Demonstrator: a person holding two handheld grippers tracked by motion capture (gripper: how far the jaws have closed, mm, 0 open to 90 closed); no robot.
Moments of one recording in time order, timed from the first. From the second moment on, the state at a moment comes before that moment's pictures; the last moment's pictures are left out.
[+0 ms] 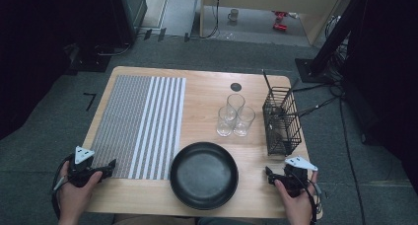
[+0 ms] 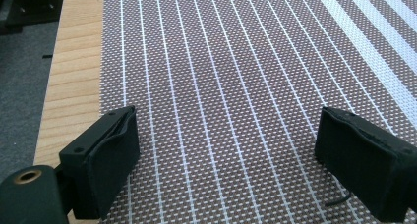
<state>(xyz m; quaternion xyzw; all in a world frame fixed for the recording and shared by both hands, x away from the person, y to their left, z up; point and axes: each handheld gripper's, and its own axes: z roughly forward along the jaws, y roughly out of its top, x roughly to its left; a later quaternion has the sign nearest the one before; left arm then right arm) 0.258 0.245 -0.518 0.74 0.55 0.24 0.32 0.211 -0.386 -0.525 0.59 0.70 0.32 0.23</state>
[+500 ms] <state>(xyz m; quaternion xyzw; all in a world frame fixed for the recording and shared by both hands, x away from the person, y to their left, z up) 0.255 0.241 -0.511 0.73 0.56 0.23 0.32 0.185 -0.384 -0.515 0.65 0.64 0.35 0.24</state>
